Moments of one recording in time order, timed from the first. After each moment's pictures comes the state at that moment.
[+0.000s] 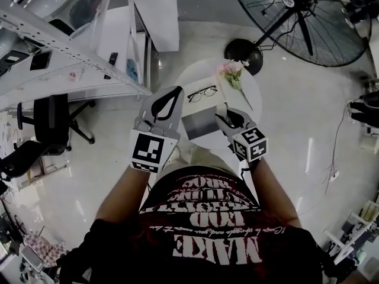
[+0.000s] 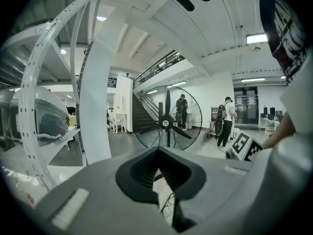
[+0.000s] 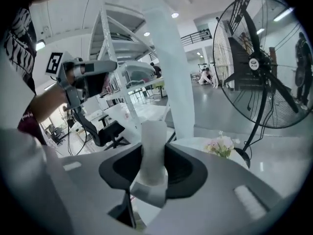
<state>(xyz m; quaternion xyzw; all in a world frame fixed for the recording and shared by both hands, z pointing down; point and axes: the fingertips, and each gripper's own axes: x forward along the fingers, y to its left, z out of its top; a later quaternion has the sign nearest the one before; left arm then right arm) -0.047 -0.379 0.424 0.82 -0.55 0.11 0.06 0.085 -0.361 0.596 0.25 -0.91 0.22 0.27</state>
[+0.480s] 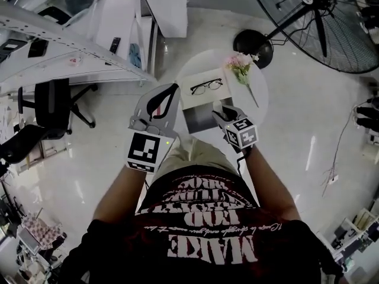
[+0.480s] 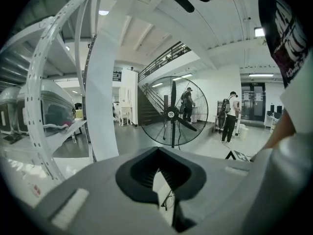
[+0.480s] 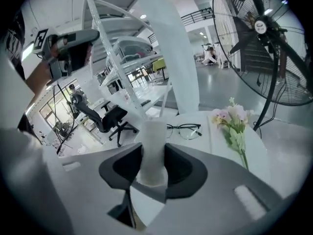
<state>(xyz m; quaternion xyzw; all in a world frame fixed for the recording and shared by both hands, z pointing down) -0.058 -0.380 0.458 0.80 -0.58 0.14 0.09 0.083 -0.356 0.714 0.19 -0.88 0.27 0.34</state>
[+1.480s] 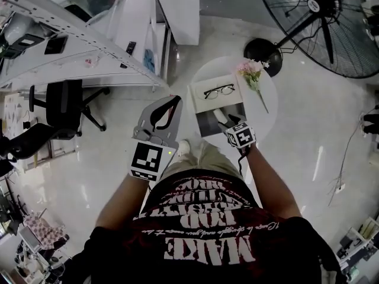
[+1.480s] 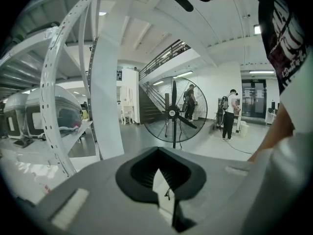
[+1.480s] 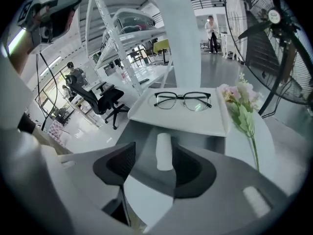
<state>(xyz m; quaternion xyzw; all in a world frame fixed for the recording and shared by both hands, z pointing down) -0.083 -0.336 0.447 0.79 -0.59 0.16 0.10 0.083 -0.323 0.795 0.18 -0.84 0.25 0.44</state>
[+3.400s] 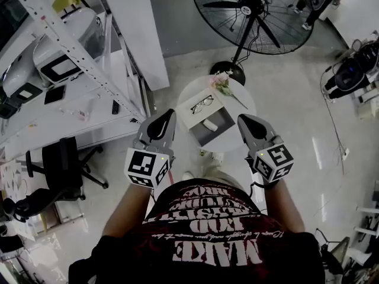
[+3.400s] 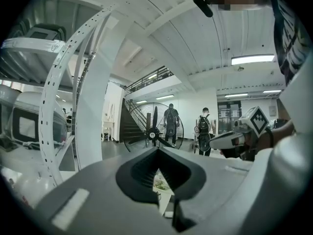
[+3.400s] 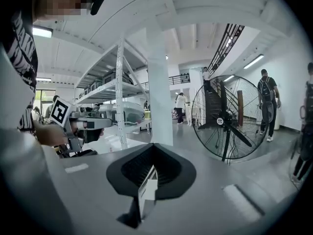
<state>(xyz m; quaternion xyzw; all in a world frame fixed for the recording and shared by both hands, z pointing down) -0.090 -0.261 0.371 0.87 -0.48 0.04 0.06 0.096 -0.256 0.401 0.43 -0.89 0.10 0.11</state>
